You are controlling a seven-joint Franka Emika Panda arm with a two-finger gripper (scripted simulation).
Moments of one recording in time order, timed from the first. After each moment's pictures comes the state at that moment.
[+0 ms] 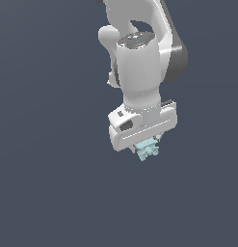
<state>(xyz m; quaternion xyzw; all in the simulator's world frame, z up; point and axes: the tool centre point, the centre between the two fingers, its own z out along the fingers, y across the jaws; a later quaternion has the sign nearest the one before) 0.106 0.086 0.251 -0.97 -0.18 -0.13 0.07</state>
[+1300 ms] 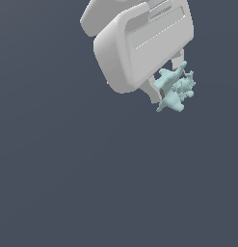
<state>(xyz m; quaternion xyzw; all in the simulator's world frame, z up) 0.109 0.088 0.474 -0.87 -0.40 -0.26 0.15</state>
